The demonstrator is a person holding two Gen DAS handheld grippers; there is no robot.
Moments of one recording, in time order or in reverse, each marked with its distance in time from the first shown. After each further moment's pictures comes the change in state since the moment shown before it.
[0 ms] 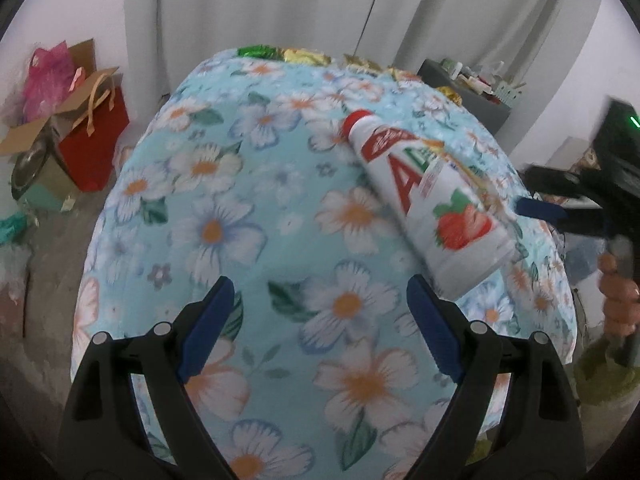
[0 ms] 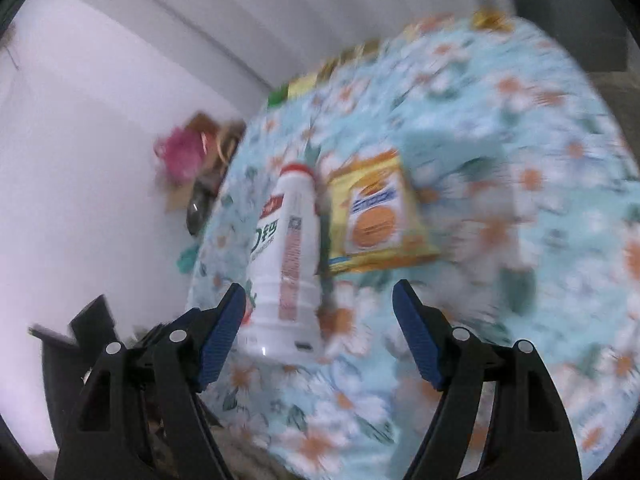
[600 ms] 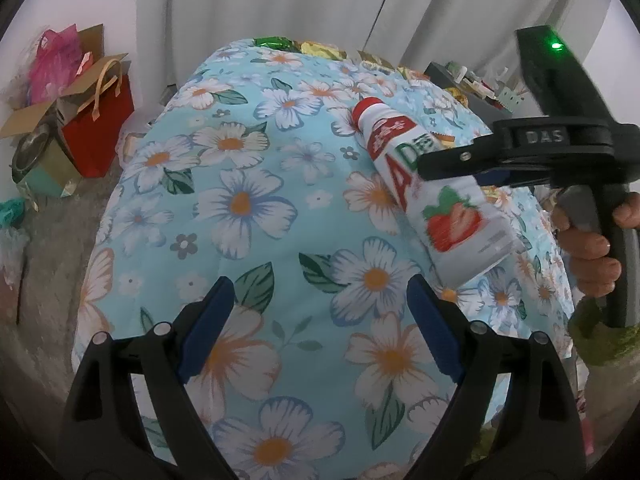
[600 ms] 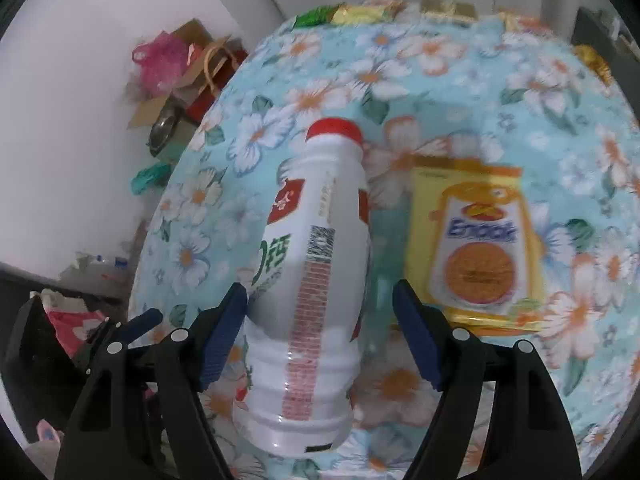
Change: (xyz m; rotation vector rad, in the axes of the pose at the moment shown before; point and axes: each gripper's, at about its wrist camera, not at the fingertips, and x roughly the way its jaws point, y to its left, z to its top) left arm -0.008 0.019 -0.015 -0.037 -0.006 -0.010; right arm 0.075 0.071 0.026 -0.185 0.221 -0.135
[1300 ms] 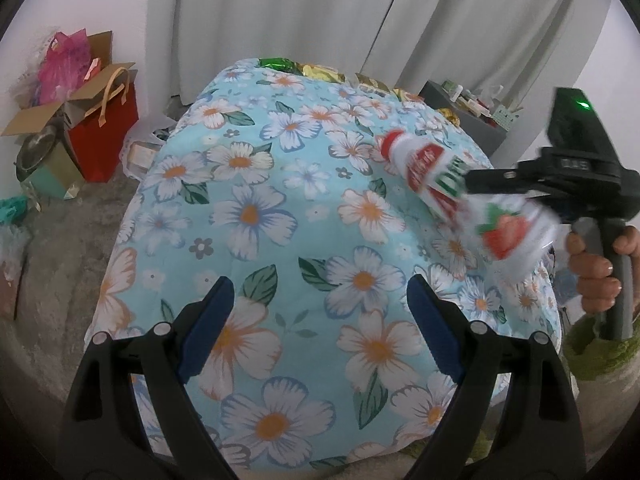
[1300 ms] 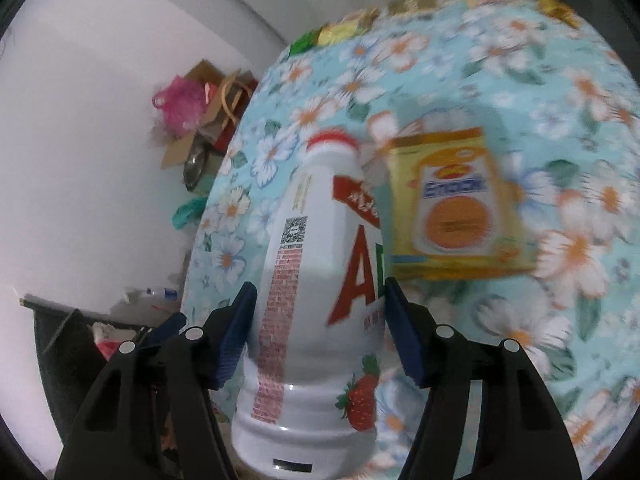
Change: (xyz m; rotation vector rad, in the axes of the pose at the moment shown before) left arm -0.028 0.001 -0.002 -0.021 -0.054 -0.017; right arm -0.058 -0.042 -0.036 0.144 -0.137 0.153
